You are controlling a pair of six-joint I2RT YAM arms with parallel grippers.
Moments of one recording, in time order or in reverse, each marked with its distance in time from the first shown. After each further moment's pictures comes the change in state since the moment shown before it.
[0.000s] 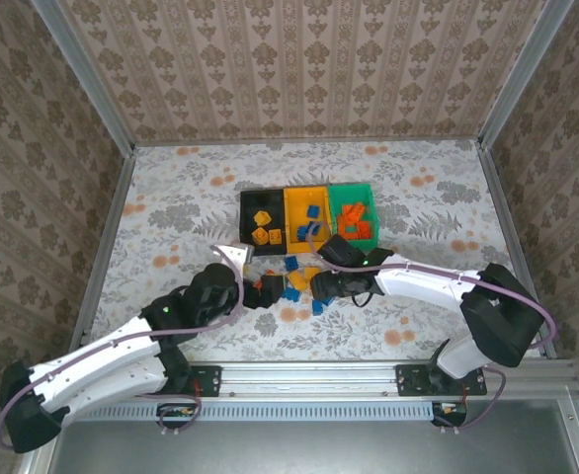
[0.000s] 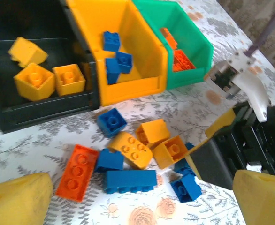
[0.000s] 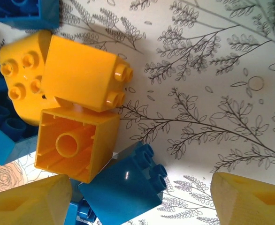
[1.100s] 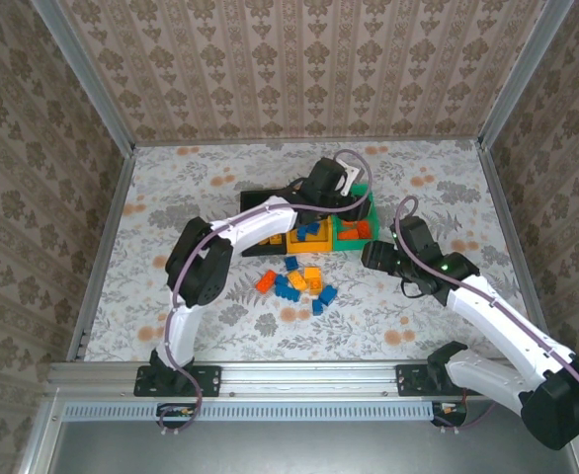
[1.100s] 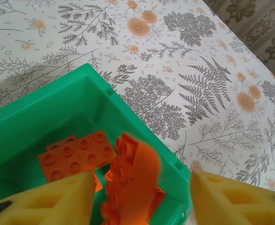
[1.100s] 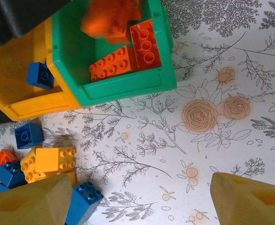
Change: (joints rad) left arm 0.164 1.393 1.201 0.074 0.425 0.277; right arm -0.349 -0.510 -0.099 -0.117 0.032 0.070
